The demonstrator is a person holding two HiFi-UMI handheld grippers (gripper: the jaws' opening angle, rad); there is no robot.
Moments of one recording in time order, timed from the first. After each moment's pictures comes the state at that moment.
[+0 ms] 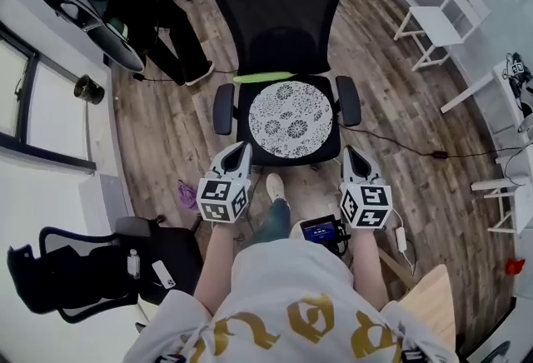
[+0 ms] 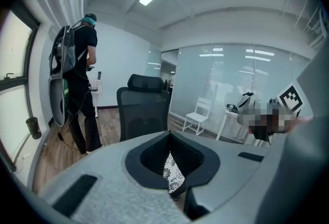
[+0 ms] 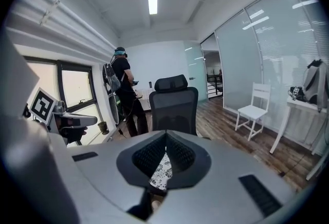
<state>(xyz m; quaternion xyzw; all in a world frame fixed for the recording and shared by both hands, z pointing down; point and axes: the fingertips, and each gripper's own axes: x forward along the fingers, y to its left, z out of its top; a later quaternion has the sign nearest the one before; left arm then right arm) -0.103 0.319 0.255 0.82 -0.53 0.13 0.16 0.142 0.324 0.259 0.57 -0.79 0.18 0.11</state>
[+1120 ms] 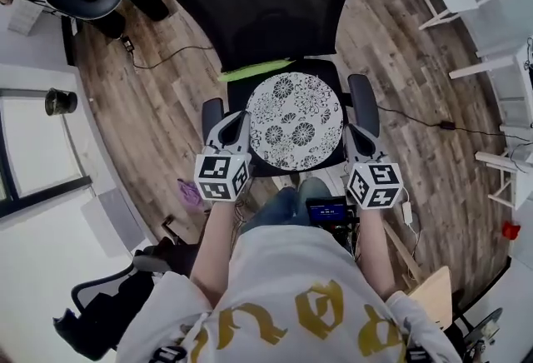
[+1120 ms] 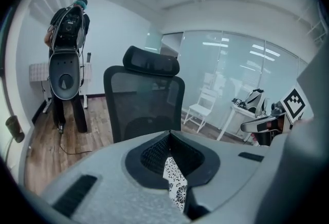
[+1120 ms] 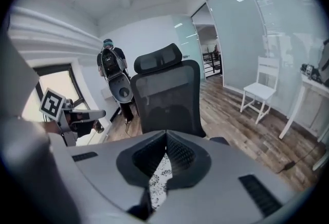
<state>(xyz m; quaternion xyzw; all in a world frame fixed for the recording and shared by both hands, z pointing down) -0.123 0.039 0.341 0.83 -0.48 0.18 0.22 0.112 0.090 0.356 0.56 -0.76 0.29 0.16</state>
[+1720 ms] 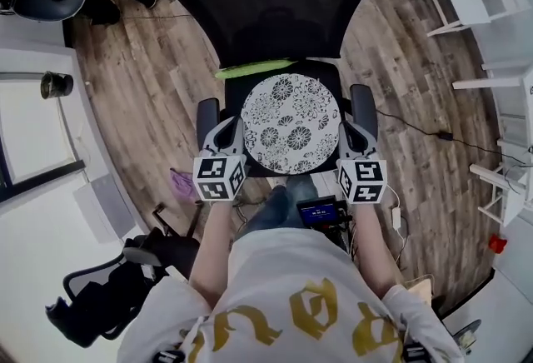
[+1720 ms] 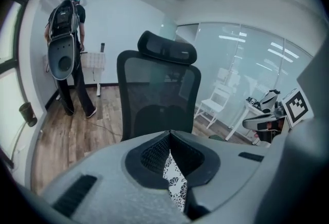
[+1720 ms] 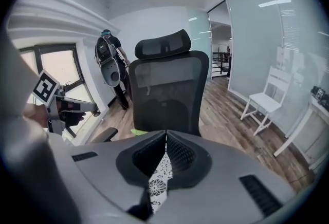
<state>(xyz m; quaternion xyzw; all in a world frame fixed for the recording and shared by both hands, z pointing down) -0.136 0.016 0.389 0.78 -0.53 0.20 0.27 0.115 0.032 0.398 0.53 -0.77 0.25 0.24</state>
